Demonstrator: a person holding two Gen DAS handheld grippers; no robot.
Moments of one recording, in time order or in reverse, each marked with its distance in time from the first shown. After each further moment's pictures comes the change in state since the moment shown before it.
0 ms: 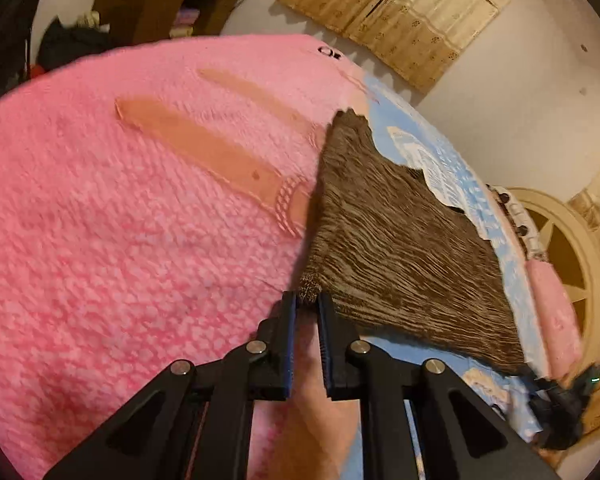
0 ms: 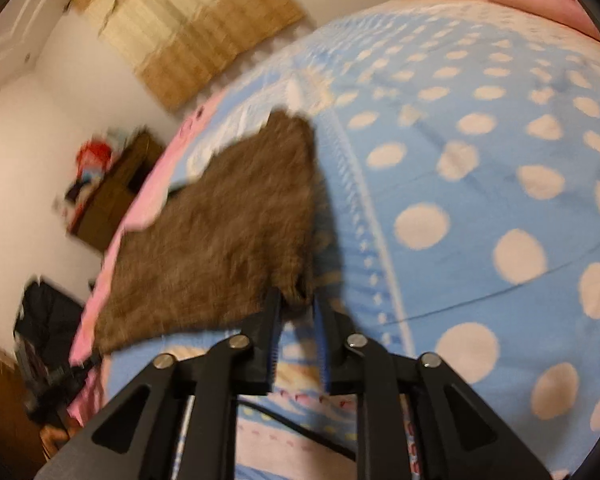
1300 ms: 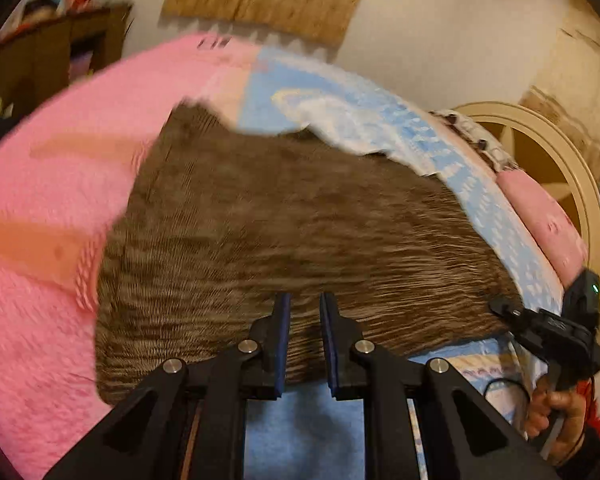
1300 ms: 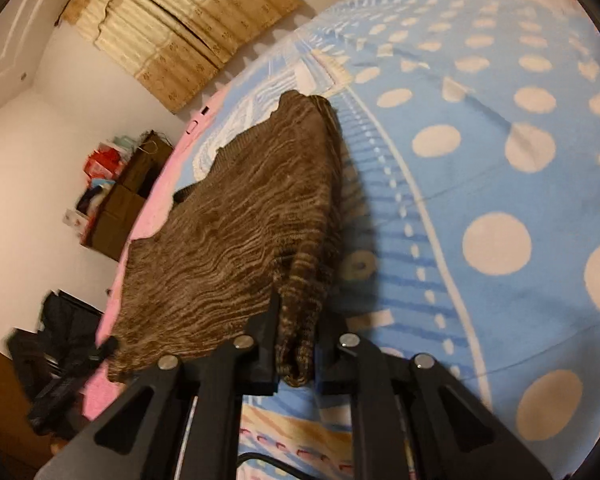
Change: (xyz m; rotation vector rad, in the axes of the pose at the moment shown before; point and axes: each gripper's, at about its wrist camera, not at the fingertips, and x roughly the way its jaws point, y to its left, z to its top) left arm 0.060 -0.093 0.005 0.304 0.121 -0.116; right arm 0.049 0.007 0.005 0.056 0.092 0.108
